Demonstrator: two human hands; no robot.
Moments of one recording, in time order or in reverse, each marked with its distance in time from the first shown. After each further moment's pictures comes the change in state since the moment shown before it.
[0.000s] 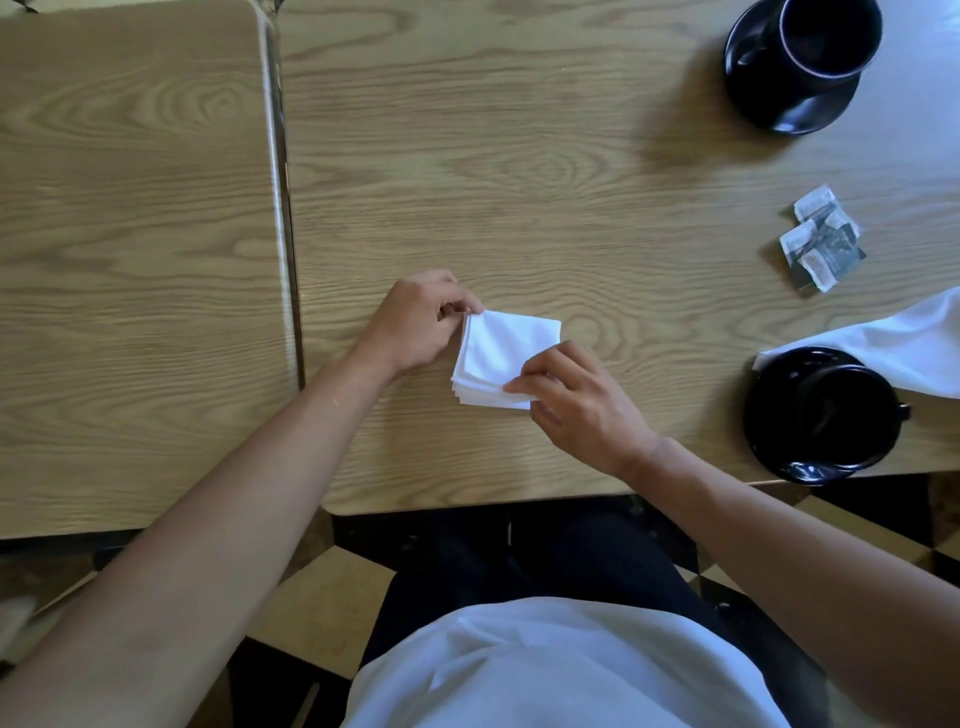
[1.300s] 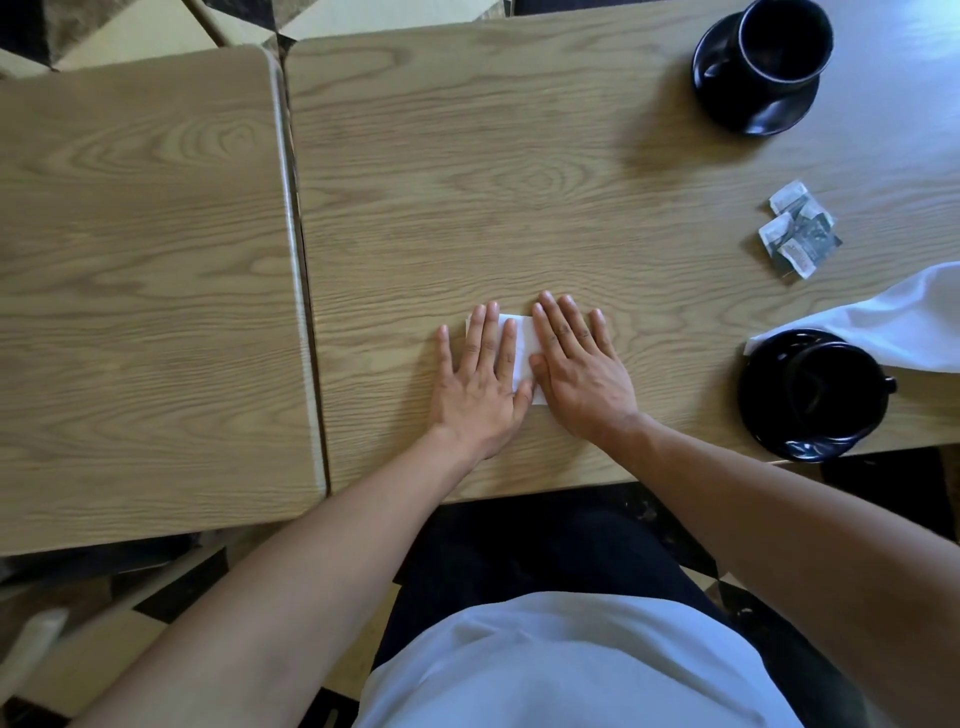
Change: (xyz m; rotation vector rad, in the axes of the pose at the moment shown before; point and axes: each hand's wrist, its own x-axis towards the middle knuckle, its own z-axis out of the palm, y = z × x) left_hand -0.063 0.028 0.099 0.772 -0.168 -0.088; right_hand -0.003 0.022 0.029 -0.310 -0.325 0.451
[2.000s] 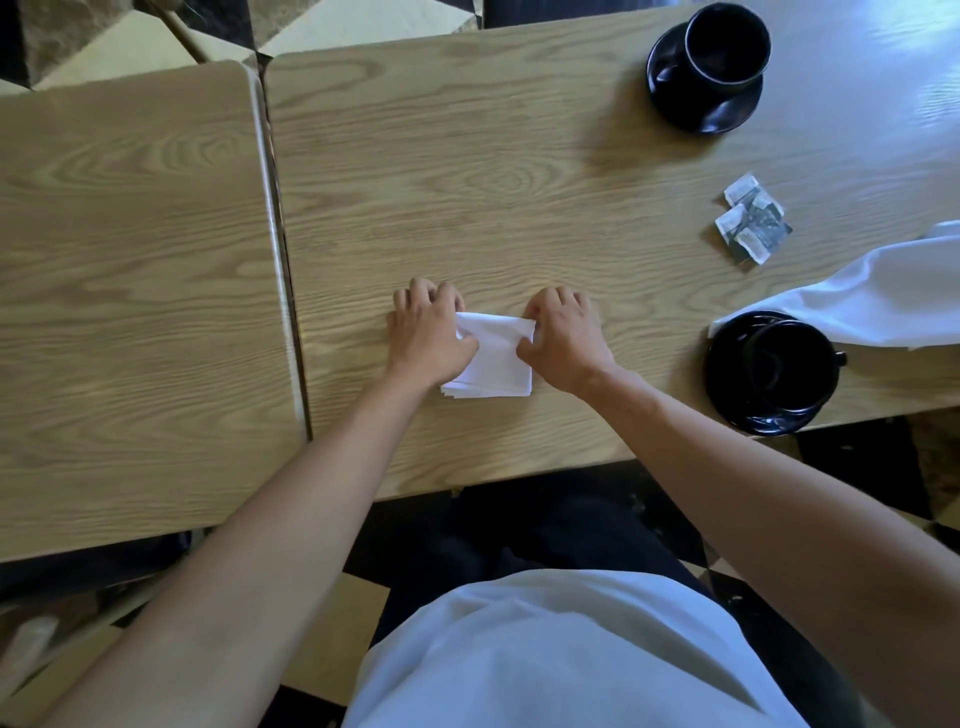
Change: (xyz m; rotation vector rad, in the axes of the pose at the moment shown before) left_hand 0.031 -0.038 -0.061 -0.458 0.046 -0.213; right_hand 0.017 -0.005 -0.042 0.317 0.009 0.280
